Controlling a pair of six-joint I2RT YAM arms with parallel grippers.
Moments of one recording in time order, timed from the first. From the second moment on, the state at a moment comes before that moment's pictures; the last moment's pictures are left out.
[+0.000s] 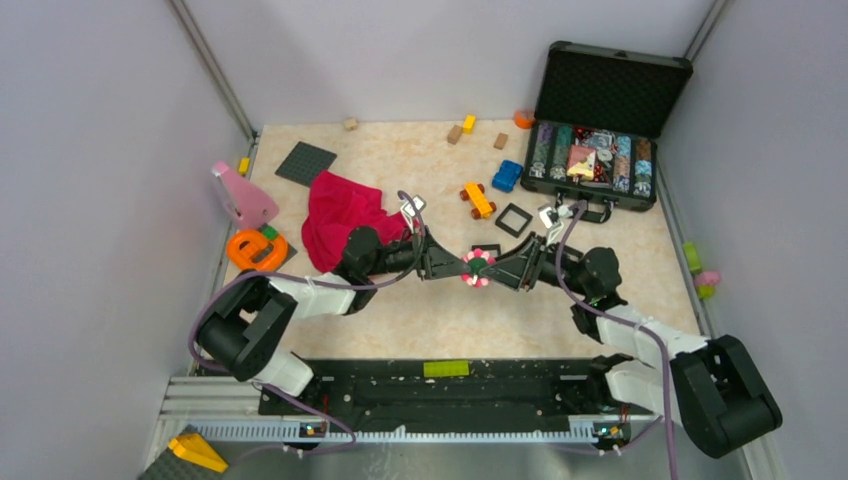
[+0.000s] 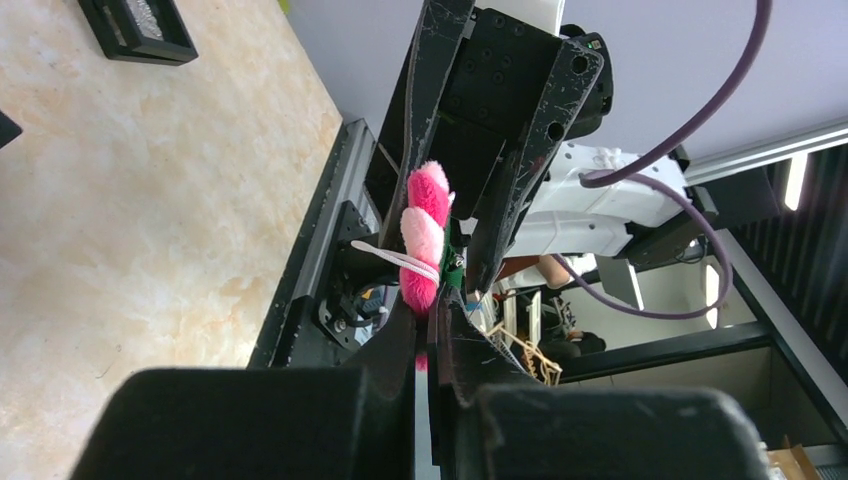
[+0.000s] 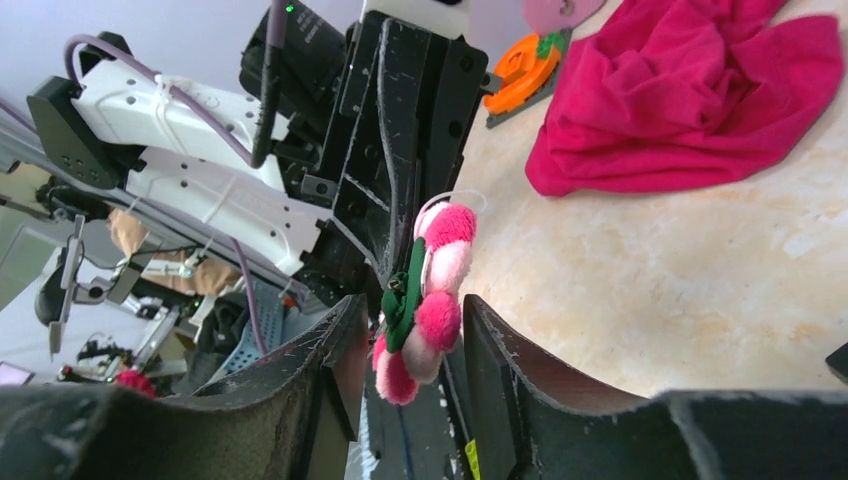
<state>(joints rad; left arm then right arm) -0.63 1.50 0.55 1.06 0.80 -1.25 0.39 1.10 0.26 1.01 -0.84 0.95</state>
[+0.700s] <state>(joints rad) -0.63 1.53 0.55 1.24 0.82 -1.39 0.33 0.92 0.15 1.03 -0.86 0.92</state>
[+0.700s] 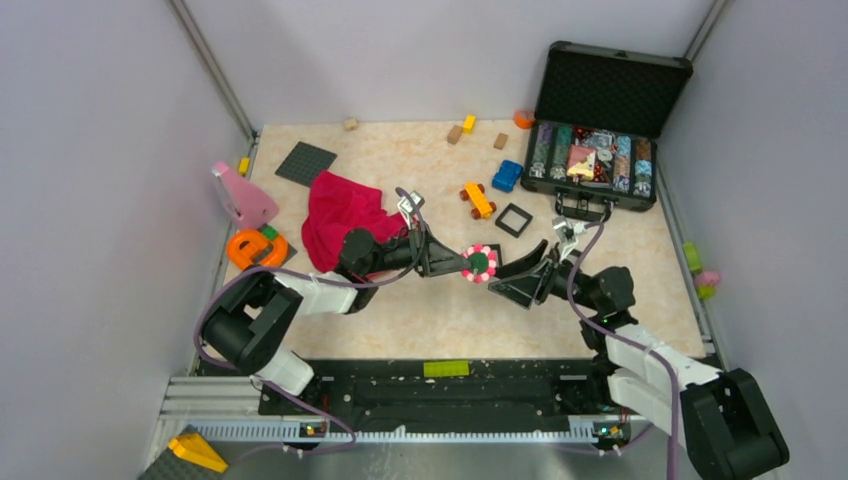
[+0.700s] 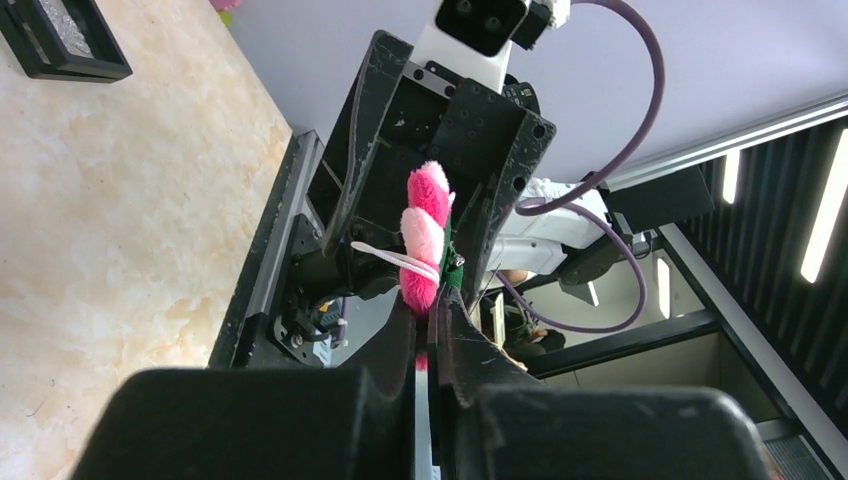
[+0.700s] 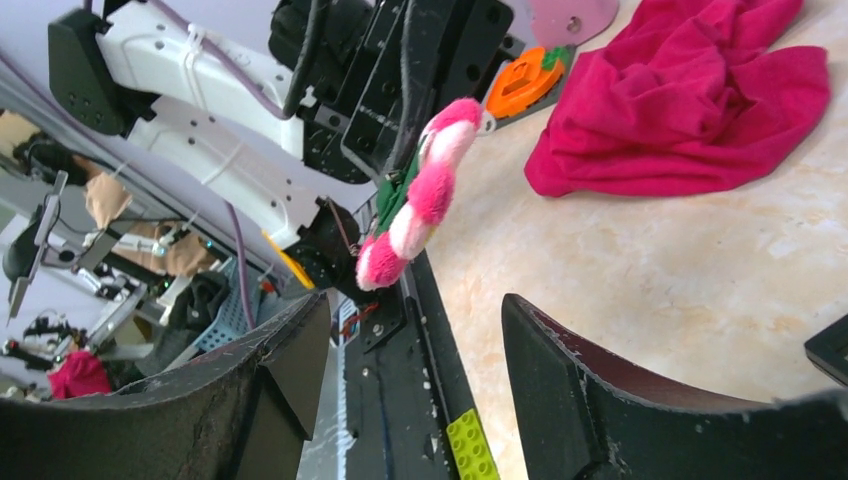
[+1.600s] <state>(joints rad) -0.63 1.55 0.55 1.24 0.83 -1.40 0.41 1.08 0.23 1.12 -0.86 0.91</state>
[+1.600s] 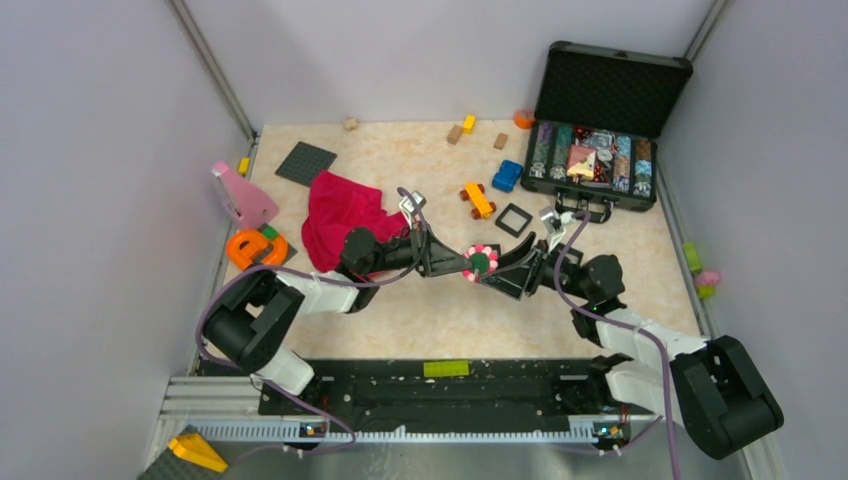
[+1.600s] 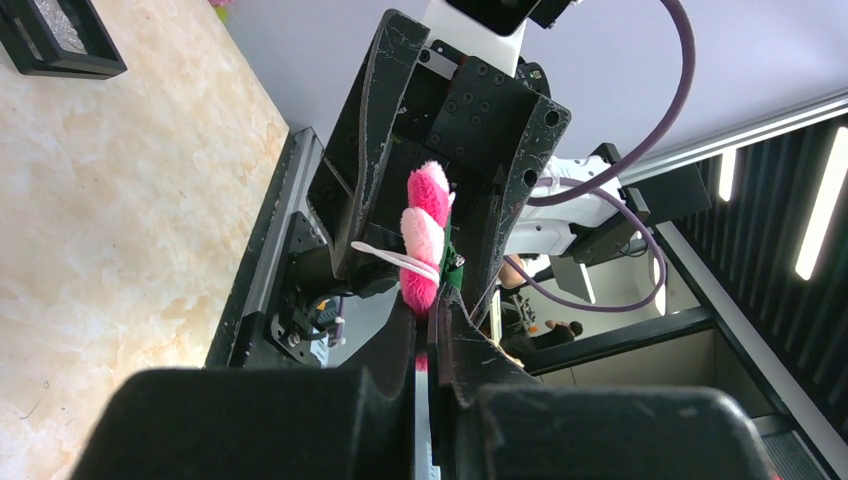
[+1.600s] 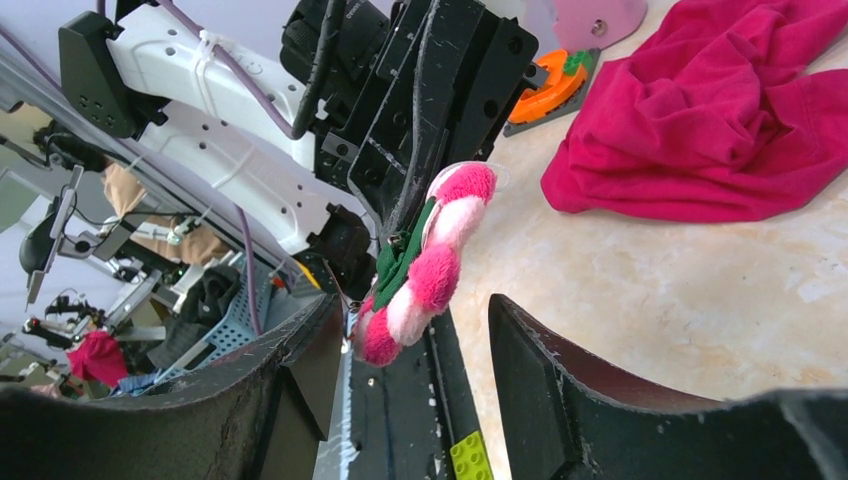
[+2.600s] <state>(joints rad) -0.64 1.48 0.55 1.06 0.81 -1.25 0.41 1.07 0.25 1.08 -0.84 0.91</state>
